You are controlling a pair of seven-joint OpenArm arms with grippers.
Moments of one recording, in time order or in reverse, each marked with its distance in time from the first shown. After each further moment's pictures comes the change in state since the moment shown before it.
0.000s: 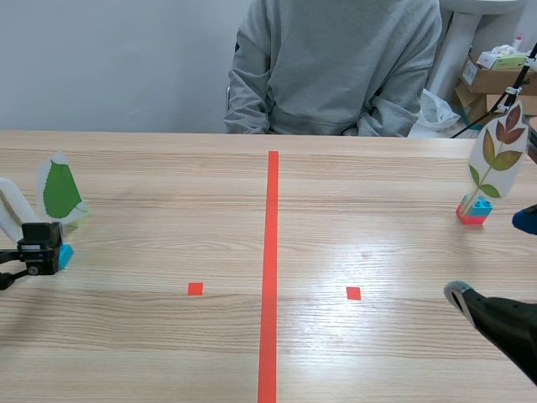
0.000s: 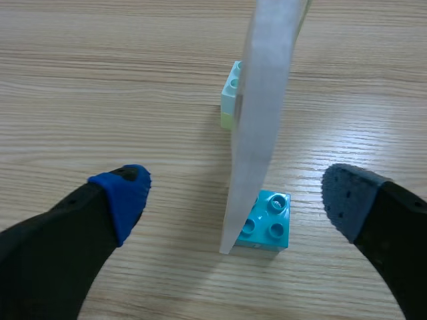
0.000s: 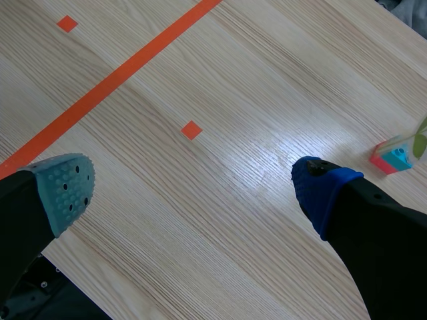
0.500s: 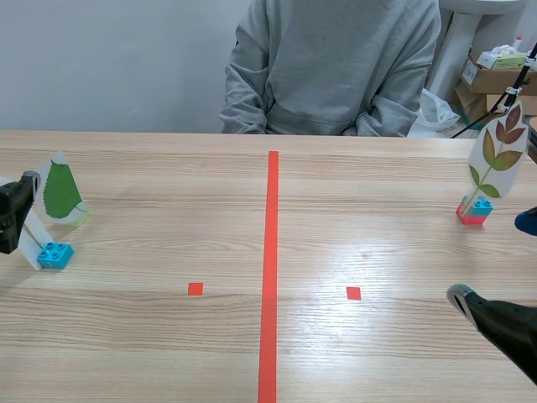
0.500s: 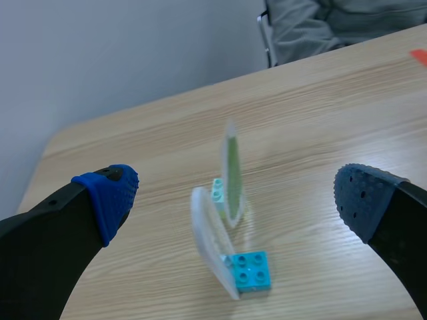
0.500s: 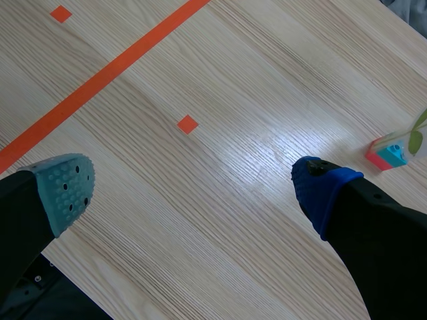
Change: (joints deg) left arm 22.5 -6.6 -1.2 37.5 -0.9 -1.1 -2.0; right arm 0.0 0.0 0.0 0.0 -1.5 0.0 0.0
